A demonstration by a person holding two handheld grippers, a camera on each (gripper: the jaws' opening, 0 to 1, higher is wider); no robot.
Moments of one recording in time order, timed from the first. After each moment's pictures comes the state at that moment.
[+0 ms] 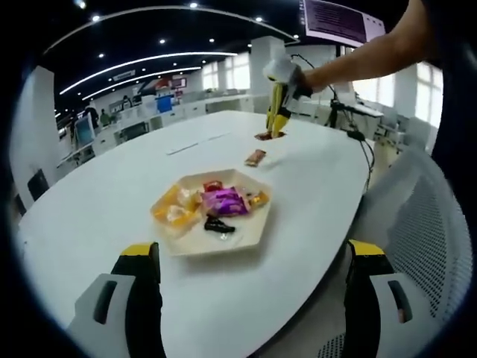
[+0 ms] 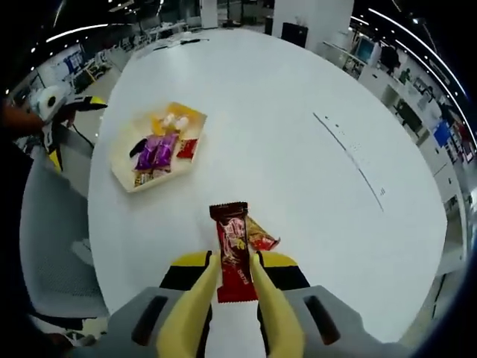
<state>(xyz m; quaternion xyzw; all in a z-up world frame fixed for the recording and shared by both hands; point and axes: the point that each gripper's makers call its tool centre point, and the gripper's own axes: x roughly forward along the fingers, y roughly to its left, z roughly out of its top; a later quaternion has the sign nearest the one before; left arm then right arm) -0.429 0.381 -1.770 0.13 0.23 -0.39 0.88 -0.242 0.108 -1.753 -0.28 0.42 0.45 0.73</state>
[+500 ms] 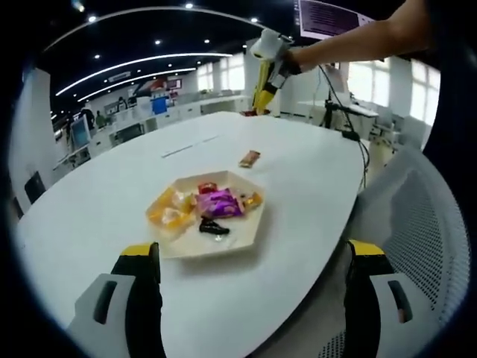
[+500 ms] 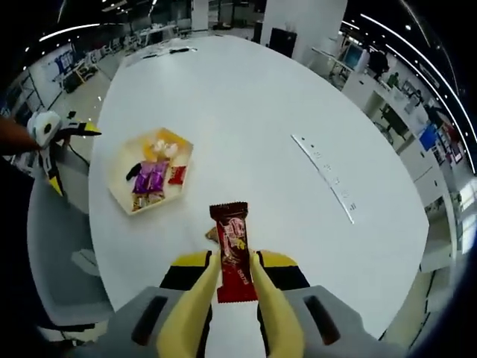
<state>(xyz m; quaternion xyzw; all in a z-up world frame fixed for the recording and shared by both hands) -0.431 0.379 -1.767 0.12 0.22 -0.40 0.88 -0.229 0.110 -1.700 -0.30 0.41 0.42 0.75</state>
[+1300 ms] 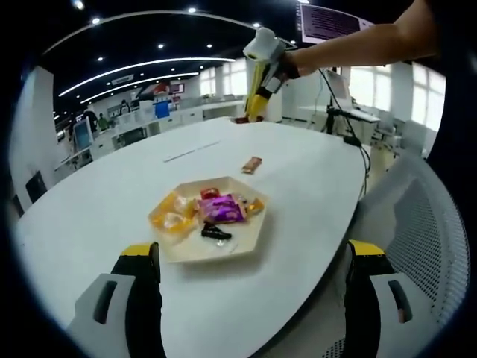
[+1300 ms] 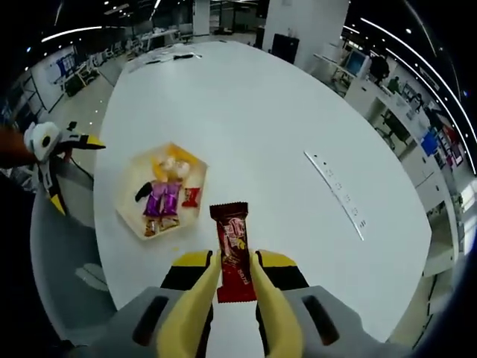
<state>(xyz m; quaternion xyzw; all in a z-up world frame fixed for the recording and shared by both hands) -0.430 0.378 -1.760 0.11 0.21 -0.40 0.89 -0.236 0.172 -1.699 -0.29 0.39 0.44 0.76</state>
